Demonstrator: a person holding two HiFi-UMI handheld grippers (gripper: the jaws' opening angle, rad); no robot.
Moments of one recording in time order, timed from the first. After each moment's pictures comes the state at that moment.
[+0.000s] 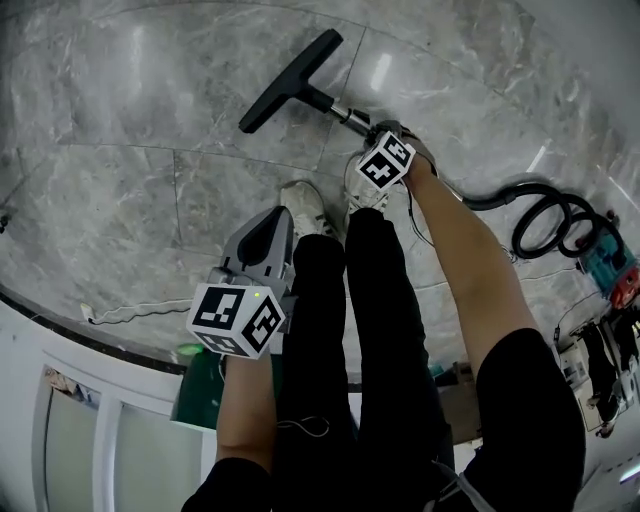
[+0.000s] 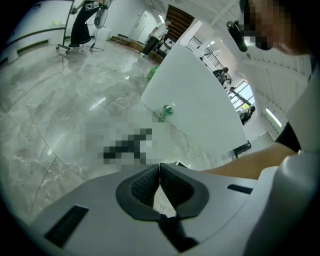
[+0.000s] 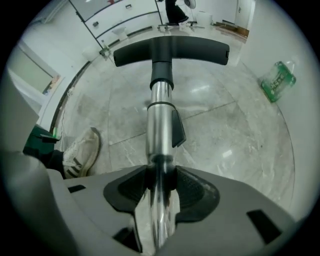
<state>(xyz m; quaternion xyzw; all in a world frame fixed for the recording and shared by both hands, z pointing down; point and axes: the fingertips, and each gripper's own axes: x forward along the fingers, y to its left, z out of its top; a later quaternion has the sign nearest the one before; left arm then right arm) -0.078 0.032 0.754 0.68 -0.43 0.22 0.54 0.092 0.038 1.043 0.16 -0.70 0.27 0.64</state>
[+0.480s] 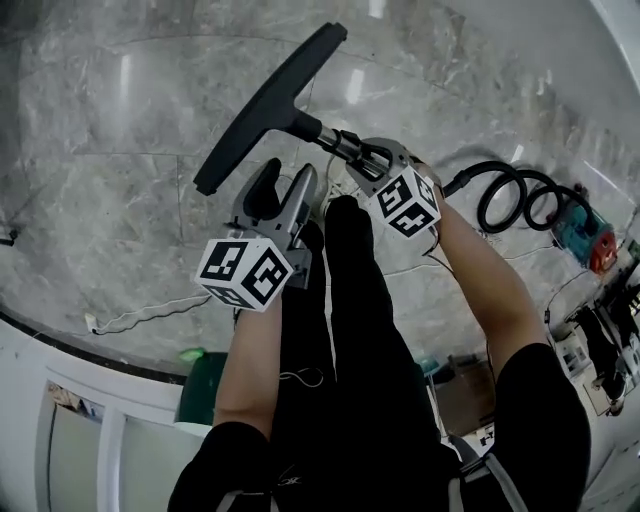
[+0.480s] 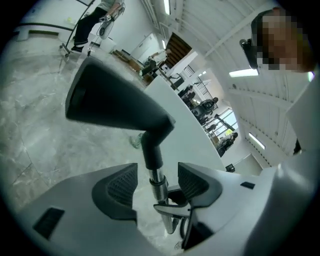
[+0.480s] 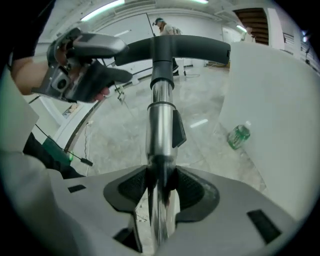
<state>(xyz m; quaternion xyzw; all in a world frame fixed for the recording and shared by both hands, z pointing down) -0.015 -0.036 0.607 0.72 -0.44 0.07 0.53 0.083 0.005 0.727 0.19 -0.83 0.24 0.47</state>
